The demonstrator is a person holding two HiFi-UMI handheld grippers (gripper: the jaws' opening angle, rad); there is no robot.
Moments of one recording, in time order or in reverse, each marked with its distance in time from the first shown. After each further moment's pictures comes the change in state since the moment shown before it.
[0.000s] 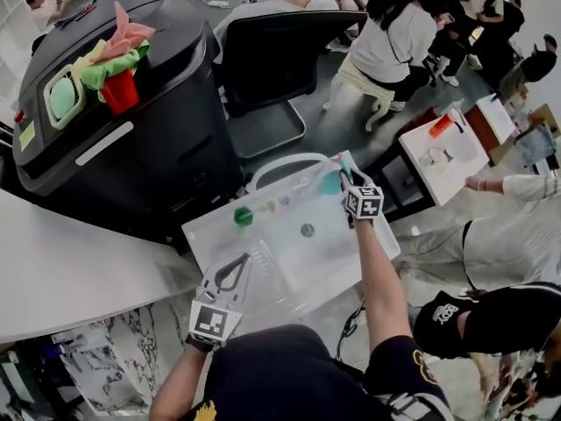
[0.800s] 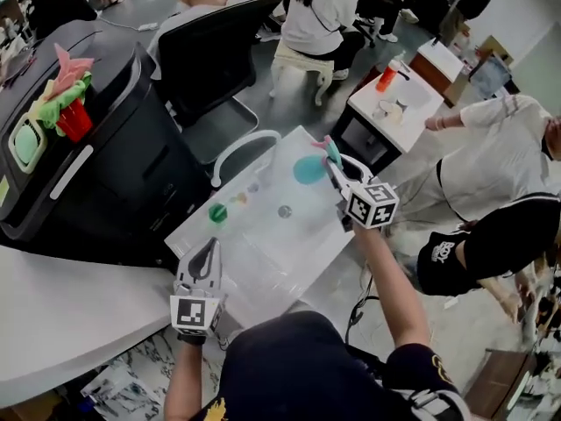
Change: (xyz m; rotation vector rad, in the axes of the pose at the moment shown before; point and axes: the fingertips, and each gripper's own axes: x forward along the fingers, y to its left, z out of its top) left arm -0.017 0.023 0.014 0.051 -0.065 -0.045; right arm -0.210 0.057 0.085 0.144 -0.269 -0.025
